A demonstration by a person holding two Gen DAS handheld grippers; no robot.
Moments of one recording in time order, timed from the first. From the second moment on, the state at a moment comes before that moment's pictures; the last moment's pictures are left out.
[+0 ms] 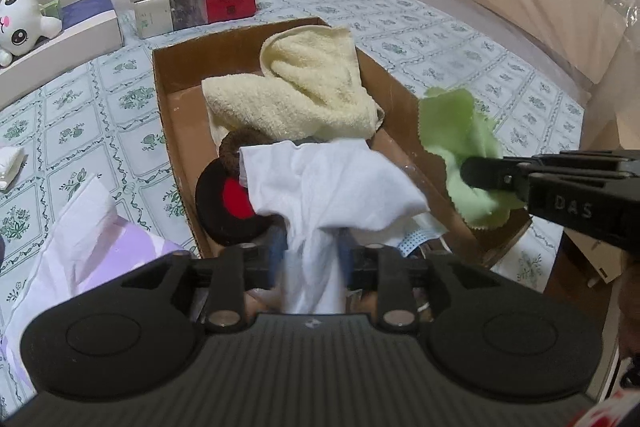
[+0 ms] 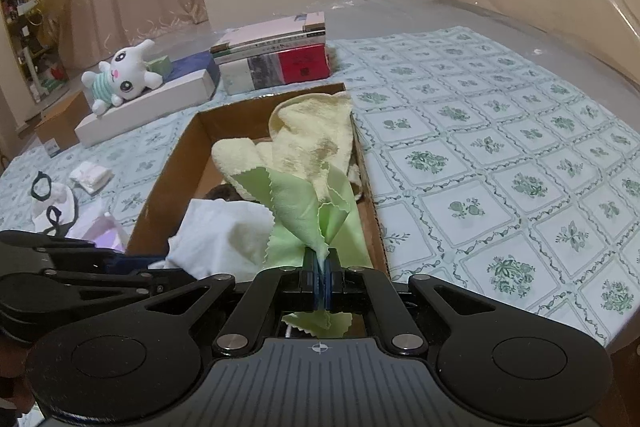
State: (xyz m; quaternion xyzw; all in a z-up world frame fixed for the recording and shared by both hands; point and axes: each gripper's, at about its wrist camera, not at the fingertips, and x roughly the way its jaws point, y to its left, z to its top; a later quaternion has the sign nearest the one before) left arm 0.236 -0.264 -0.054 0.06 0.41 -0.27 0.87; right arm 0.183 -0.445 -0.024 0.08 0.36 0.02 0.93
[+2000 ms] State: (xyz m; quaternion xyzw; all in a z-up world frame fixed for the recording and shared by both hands) left arm 0.040 -0.047 0.025 -0.04 0.30 -0.09 0.95; right arm 0.043 -0.310 0.034 0.05 0.28 0.12 0.95
